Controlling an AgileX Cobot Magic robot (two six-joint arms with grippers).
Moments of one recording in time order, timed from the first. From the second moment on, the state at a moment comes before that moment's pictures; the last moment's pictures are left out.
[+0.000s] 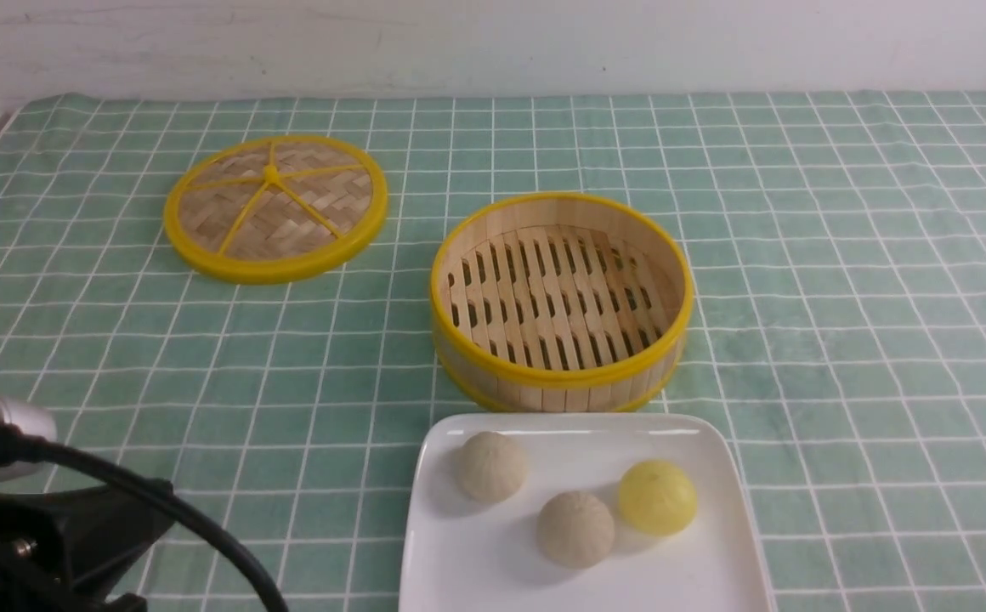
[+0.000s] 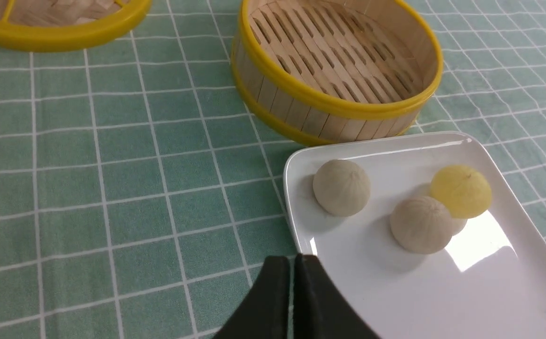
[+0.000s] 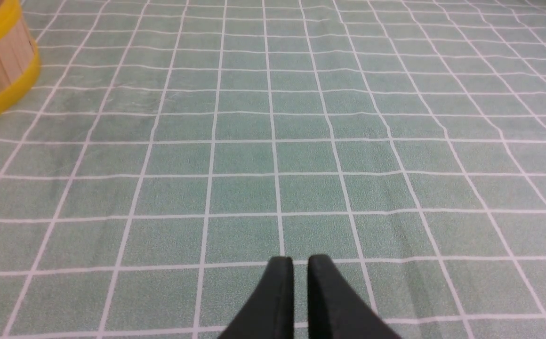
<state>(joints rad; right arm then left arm) -0.05 -0.01 0.01 -0.09 0.39 0.08 -0.67 0.49 -0.49 0.21 0.57 -0.52</state>
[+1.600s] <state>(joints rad) -0.05 -0.01 0.01 -0.09 0.39 0.08 -0.01 -0.01 0.03 0.17 0.37 -0.31</state>
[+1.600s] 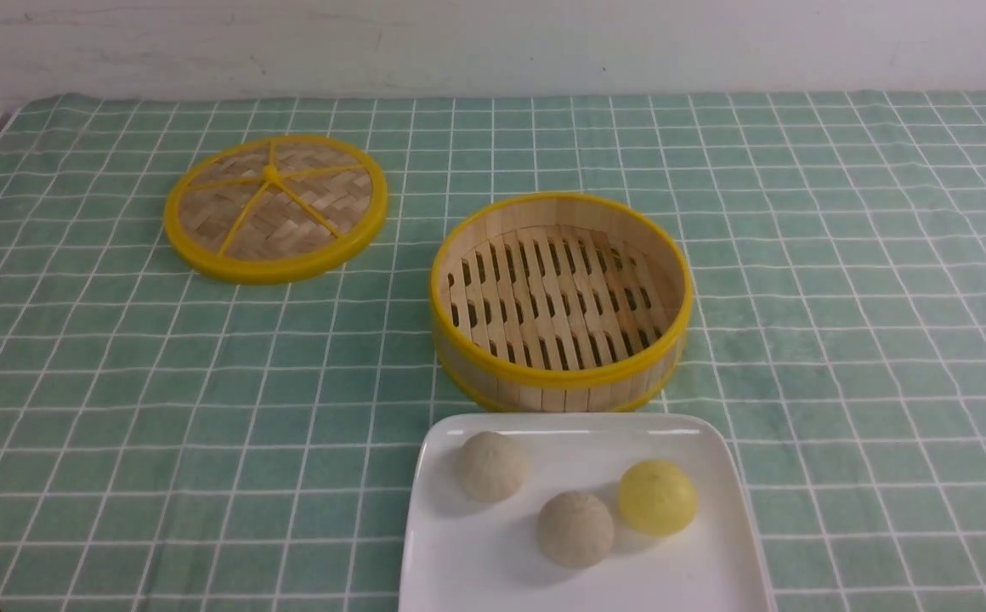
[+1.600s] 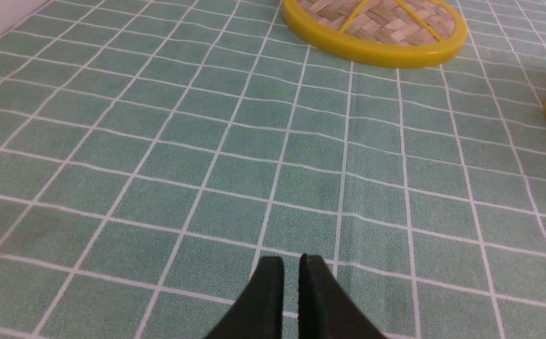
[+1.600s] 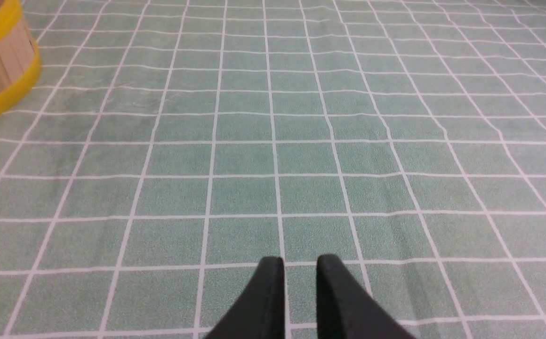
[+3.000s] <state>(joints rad) -0.05 -0.01 0.01 -0.09 0.39 0.08 -0.01 -0.01 0.03 0.17 0.37 -0.31</state>
